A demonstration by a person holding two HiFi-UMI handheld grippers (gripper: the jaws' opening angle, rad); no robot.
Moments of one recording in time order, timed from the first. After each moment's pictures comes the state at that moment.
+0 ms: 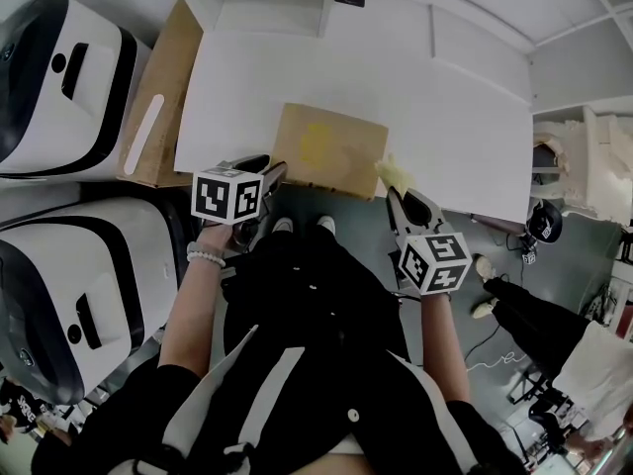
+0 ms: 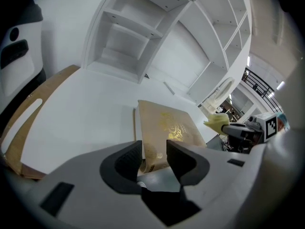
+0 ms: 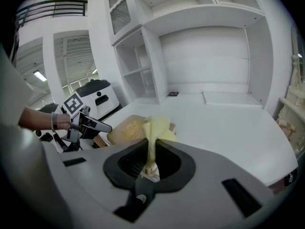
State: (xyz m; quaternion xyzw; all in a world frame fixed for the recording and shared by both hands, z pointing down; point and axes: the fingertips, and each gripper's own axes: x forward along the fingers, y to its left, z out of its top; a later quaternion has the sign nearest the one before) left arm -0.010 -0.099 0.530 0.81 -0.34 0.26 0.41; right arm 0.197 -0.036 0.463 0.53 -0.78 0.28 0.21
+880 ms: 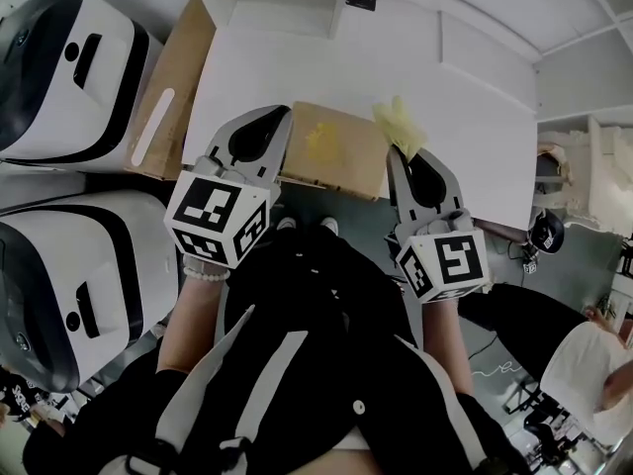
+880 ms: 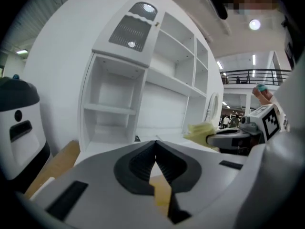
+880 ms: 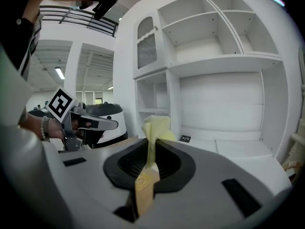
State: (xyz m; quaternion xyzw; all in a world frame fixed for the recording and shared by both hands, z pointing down) left arm 0.006 -0.135 0.321 0.89 -0.42 0.09 0.14; right arm 0.143 -0.089 0.319 0.52 -0.84 0.10 0.11
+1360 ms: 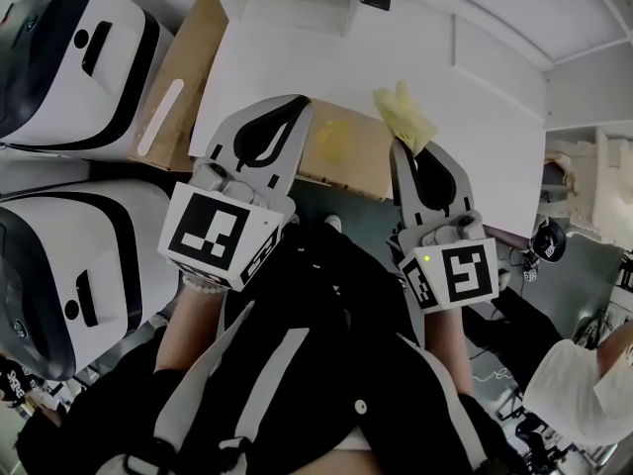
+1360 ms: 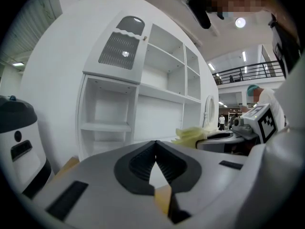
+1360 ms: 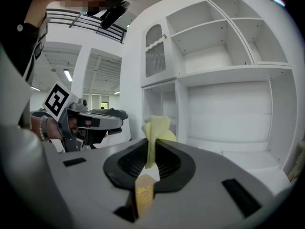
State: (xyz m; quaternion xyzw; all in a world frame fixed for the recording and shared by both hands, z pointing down) left arm 0.013 -0.124 0.263 0.90 -0.42 0.06 0.07; right arm 0.118 -0.094 0.282 0.50 -0.86 0.07 0.09
